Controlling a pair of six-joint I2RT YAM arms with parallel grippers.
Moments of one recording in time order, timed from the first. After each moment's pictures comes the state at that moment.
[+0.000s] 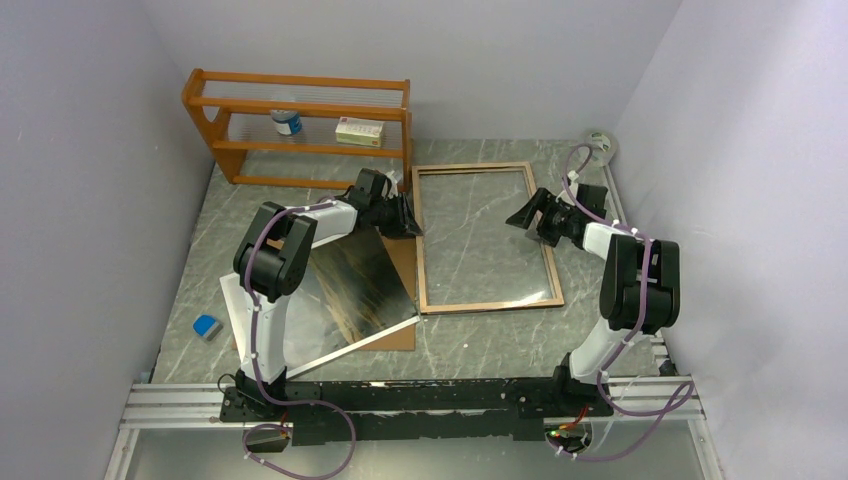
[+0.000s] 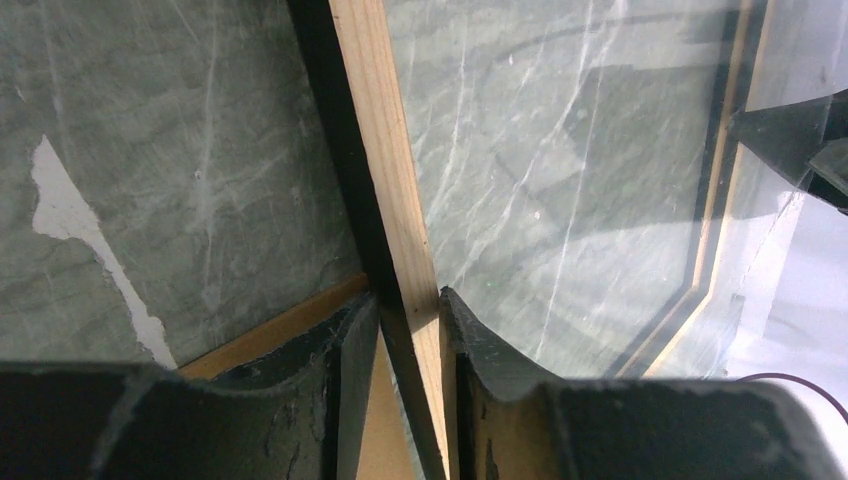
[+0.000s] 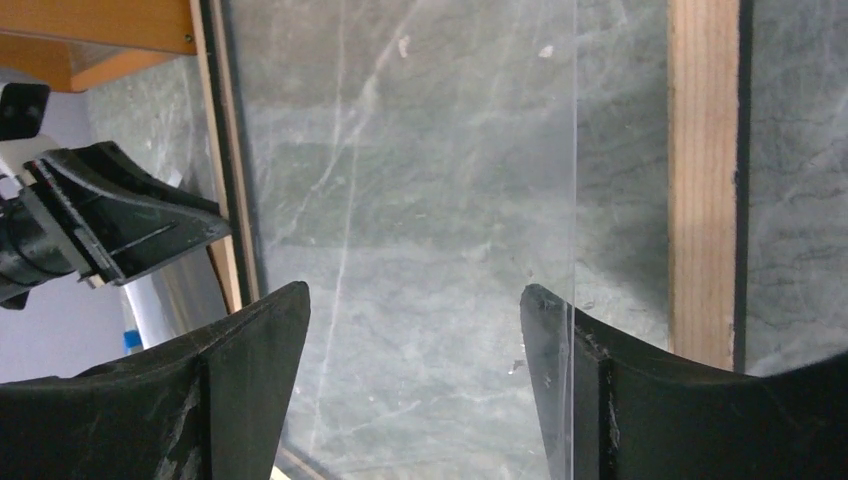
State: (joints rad) left arm -0.45 2.11 1.35 -0.04 0.45 -0.63; right arm -0.15 1.73 0.90 0.06 -0.65 0.44
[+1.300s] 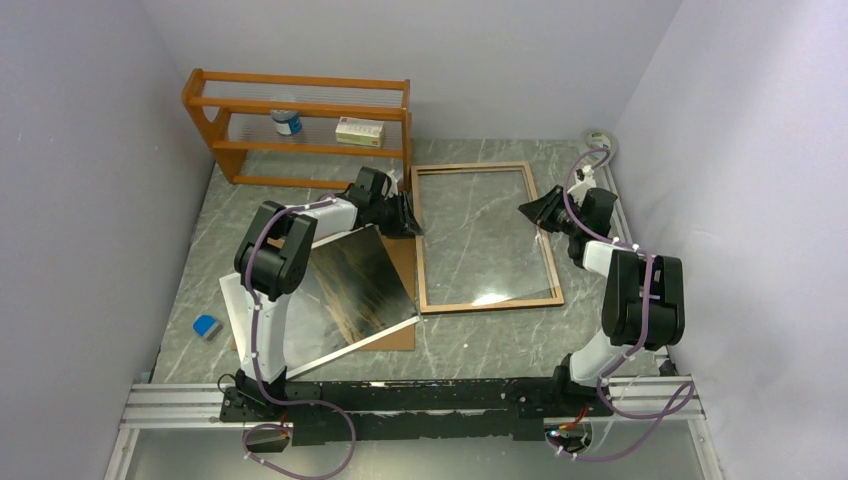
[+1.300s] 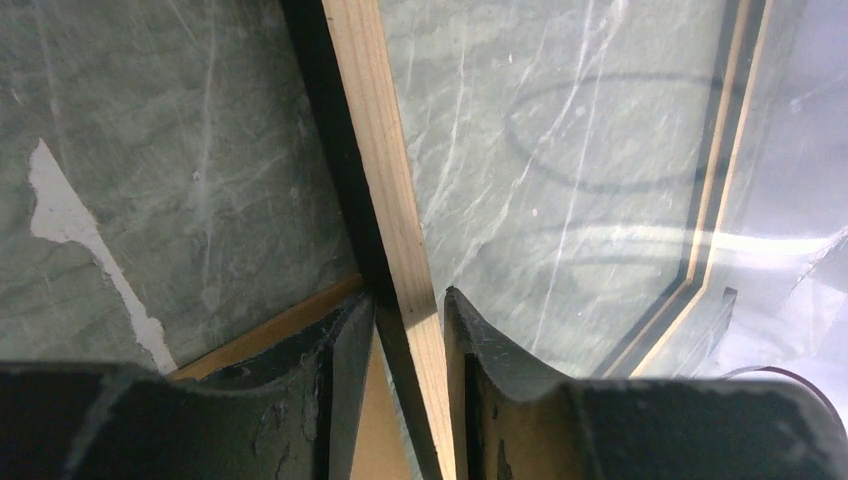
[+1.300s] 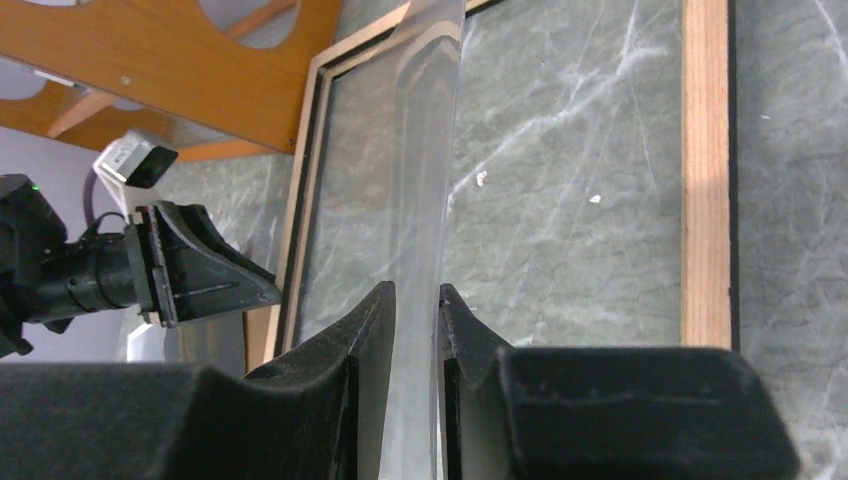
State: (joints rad) left arm -0.44 2.12 1.38 -0.07 0.47 -0.63; right arm -0.15 1.62 0.73 0.49 -0.62 0.53
